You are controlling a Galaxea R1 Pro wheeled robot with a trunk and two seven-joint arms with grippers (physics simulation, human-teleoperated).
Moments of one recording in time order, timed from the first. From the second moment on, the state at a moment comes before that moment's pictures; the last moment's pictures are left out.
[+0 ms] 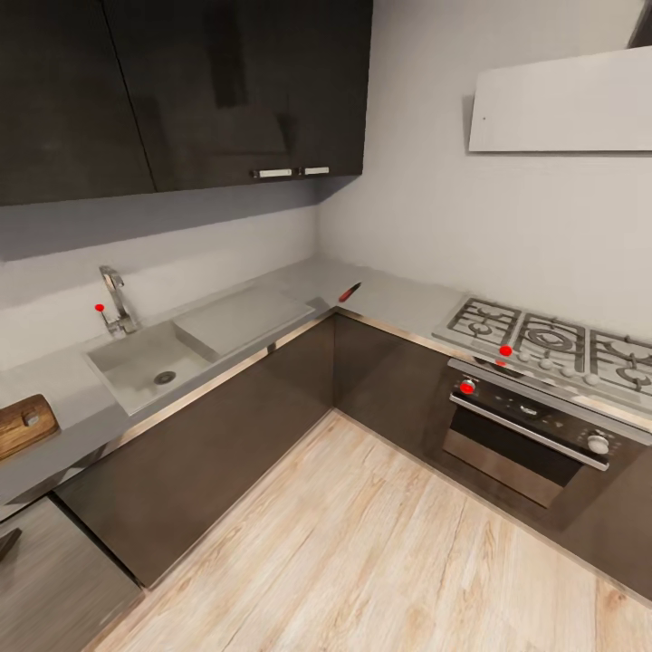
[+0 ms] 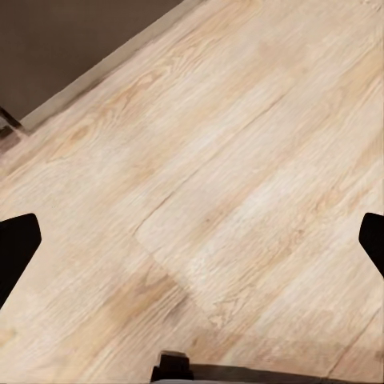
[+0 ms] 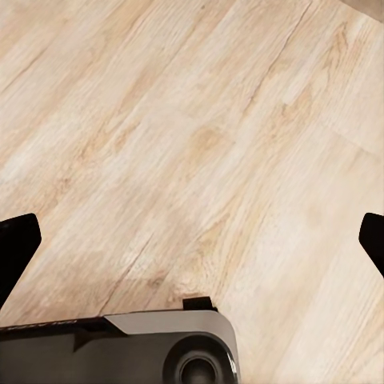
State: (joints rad) left arm -0.15 0.05 0.00 -0.36 0.17 -0.39 -0.06; right arm -0.10 0.04 -0.17 -0.09 0.13 -0.71 -0.08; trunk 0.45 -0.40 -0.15
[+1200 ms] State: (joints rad) left arm -0.15 0.03 0.00 -0.14 0.18 -0.53 -0.05; right arm -0.10 0.04 -0.17 -0.09 0.13 -0.71 -0.08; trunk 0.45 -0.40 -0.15
